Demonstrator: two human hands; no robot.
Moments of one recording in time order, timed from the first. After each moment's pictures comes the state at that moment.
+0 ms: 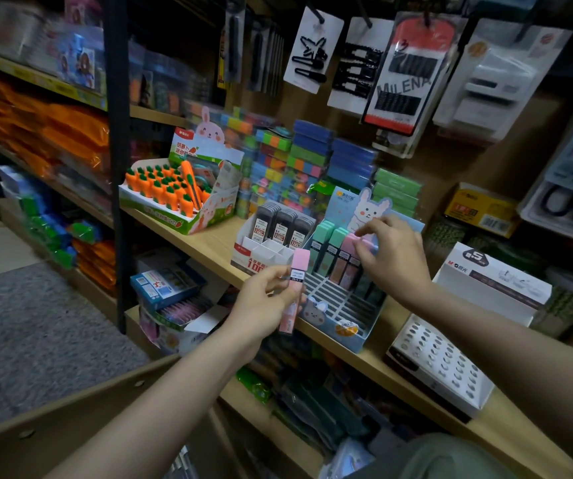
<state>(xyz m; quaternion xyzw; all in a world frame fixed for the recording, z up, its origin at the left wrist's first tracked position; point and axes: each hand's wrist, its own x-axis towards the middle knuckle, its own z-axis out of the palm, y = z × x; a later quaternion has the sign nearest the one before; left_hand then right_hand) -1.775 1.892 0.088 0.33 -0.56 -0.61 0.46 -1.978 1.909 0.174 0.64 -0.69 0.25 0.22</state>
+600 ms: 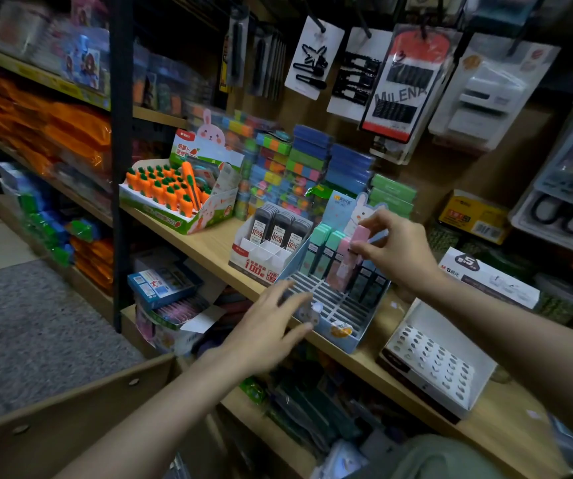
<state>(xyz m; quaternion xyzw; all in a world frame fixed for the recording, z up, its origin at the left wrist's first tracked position) -1.775 1.898 0.064 0.35 -0.87 -0.21 0.27 -1.982 1.919 0.199 0.65 -0.67 0.34 0.08</state>
